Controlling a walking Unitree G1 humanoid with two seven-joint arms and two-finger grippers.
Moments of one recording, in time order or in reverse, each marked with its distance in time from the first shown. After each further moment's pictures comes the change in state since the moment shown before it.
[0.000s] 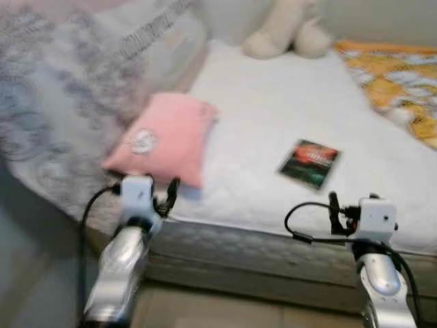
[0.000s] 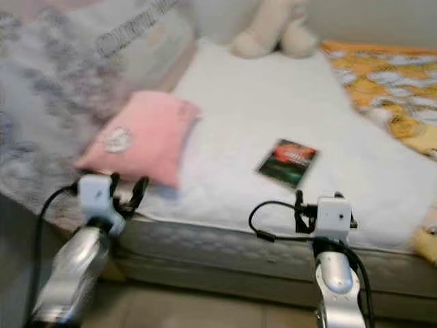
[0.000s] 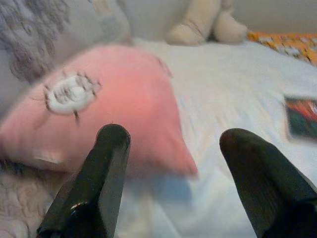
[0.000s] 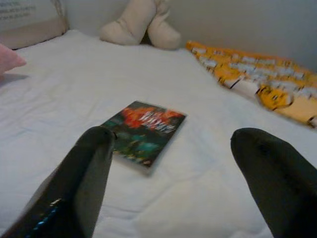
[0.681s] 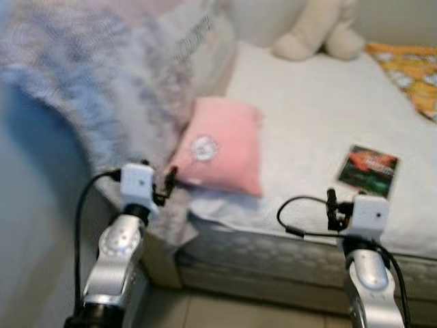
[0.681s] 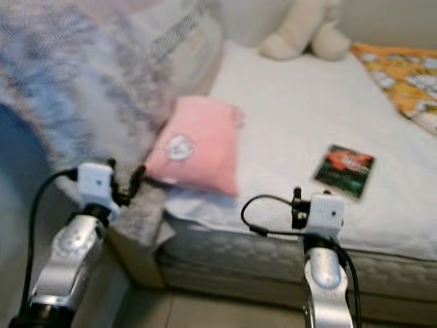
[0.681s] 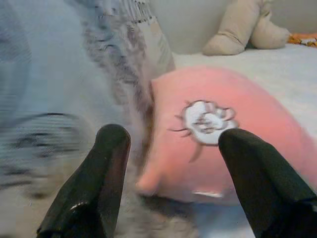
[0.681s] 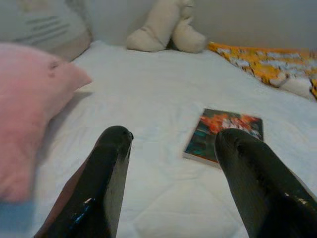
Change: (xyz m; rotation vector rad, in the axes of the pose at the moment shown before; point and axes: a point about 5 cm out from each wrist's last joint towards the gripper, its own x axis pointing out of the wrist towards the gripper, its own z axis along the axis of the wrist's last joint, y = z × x) left arm 0.024 -0.001 0.026 0.076 -0.068 0.035; right arm 0.004 0.010 0.005 0.106 0.002 -0.065
